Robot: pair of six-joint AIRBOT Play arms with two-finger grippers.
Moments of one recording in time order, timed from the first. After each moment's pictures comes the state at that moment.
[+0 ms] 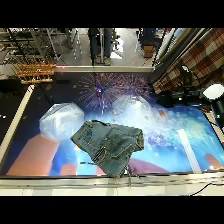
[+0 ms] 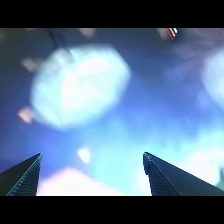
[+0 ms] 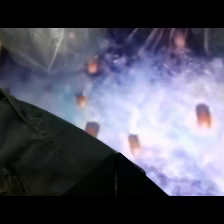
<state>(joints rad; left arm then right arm) -0.04 -1.14 1.70 1.73 -1.33 -1.65 -0.12 -1.29 1.45 -0.98 1.23 1.20</state>
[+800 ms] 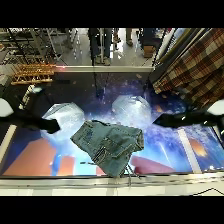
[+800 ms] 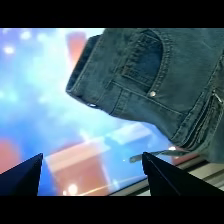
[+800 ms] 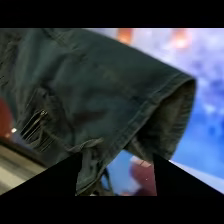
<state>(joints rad) -0.02 -1.12 1.17 1.22 -1.33 -1.30 -0.20 -1.12 1.07 -0.84 1.40 1.16</state>
